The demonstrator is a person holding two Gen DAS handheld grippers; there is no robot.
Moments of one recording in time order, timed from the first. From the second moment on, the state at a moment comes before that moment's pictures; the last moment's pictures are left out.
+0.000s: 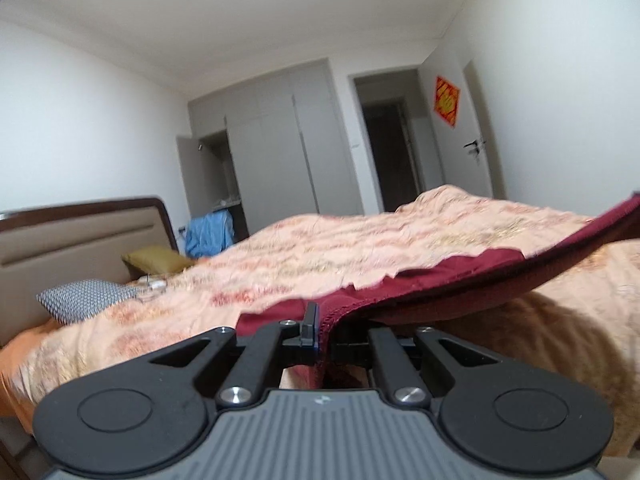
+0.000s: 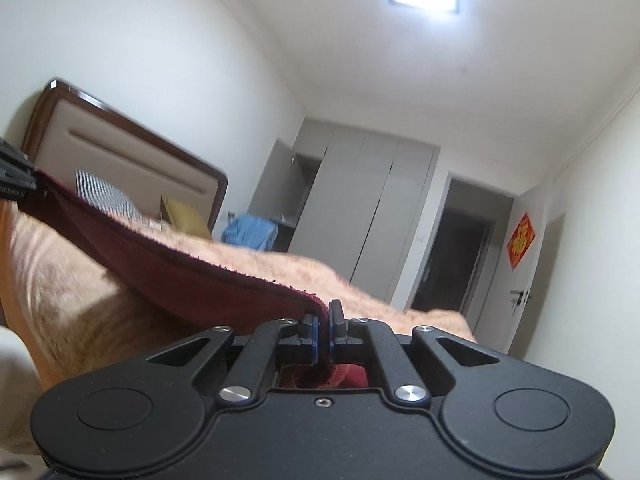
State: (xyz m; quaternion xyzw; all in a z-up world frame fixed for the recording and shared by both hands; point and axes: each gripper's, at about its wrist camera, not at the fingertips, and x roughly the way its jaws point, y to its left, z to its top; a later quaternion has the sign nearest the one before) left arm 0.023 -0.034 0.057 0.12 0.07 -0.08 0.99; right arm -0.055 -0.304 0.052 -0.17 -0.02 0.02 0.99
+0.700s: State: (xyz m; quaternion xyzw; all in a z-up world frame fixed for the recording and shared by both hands) left arm -0.012 -0.033 0.086 0.12 0.08 -0.11 0.98; right arm -0.057 -0.313 0.079 -0.15 -0.04 -0.01 0.99
